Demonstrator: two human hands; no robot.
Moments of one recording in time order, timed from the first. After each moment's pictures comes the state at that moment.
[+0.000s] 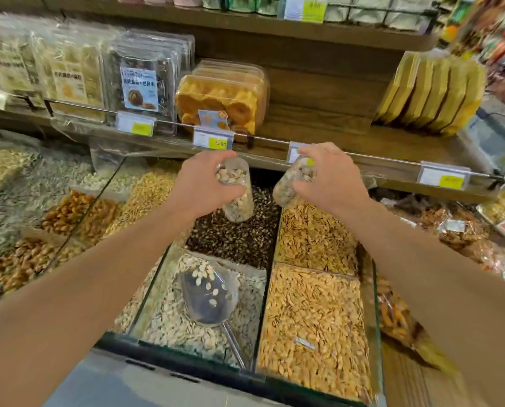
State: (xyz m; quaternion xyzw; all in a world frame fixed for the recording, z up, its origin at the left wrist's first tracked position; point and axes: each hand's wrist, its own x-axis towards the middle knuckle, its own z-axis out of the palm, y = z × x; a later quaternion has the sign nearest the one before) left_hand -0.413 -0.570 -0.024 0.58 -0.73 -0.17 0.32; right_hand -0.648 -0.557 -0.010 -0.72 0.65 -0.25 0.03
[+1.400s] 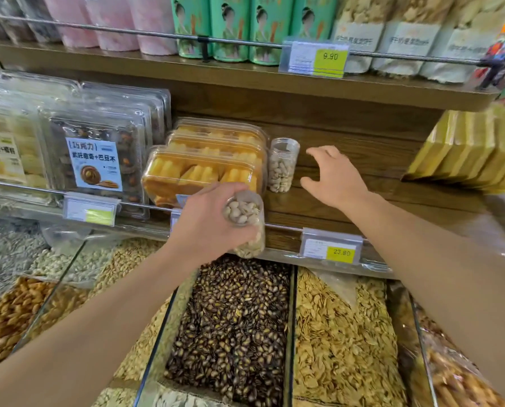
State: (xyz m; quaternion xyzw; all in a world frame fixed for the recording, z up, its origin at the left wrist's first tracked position) left_hand -0.435 -0.763 -0.009 0.51 -0.77 -0.19 0.33; right_hand -0.694 -0.842 -0.008 -0.71 0.68 -0.18 0.00
